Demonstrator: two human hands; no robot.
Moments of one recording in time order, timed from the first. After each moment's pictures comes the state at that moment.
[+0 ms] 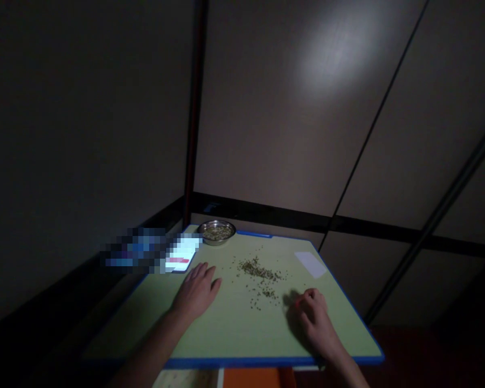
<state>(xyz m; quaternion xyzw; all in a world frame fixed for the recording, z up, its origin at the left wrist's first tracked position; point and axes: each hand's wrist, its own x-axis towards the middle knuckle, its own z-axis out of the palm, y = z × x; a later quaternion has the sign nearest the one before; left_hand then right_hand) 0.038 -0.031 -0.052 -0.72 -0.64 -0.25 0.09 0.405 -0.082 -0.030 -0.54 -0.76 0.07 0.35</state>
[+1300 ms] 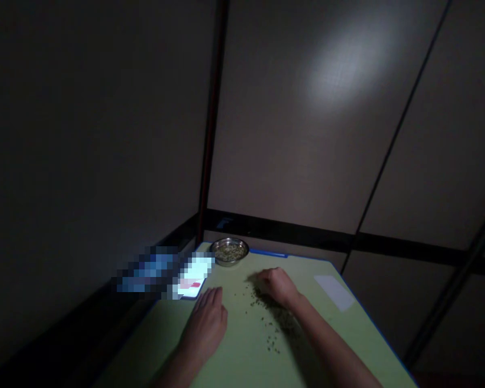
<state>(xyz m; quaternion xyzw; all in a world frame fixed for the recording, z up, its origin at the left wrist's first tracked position) 0.037 -0.037 -0.053 -0.70 -0.66 -0.26 0.12 0.257 0.066 0.024 -0.40 -0.90 0.05 0.17</state>
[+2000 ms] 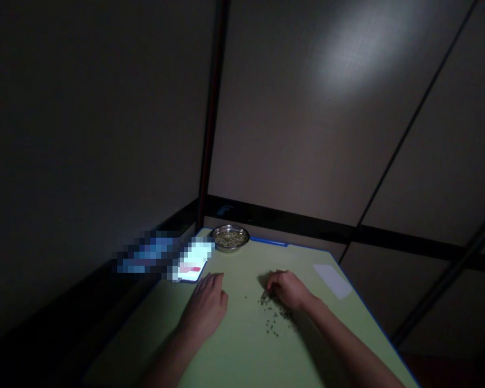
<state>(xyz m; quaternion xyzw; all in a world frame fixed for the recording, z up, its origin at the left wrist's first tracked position) 0.037 -0.038 -0.046 -0.70 -0.64 -0.31 0.06 0.294 0.046 0.008 -0.39 -0.91 0.08 0.13</state>
